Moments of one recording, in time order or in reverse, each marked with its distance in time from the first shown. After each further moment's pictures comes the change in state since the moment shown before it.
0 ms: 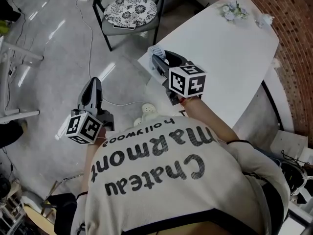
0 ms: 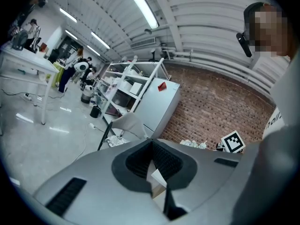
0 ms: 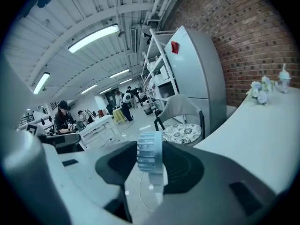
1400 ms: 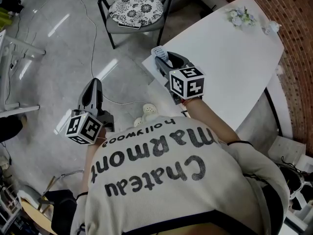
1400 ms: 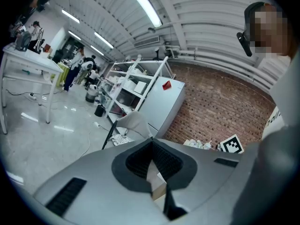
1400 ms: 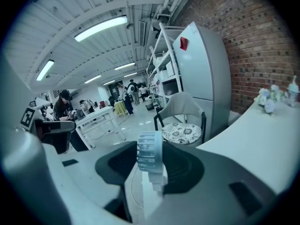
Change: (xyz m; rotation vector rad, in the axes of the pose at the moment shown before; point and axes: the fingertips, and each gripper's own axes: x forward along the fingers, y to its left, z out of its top) left arm 0.003 0.023 -0.001 -0.015 0.013 0.051; right arm 0.029 -0.007 -0.011 -0.115 0.052 0.000
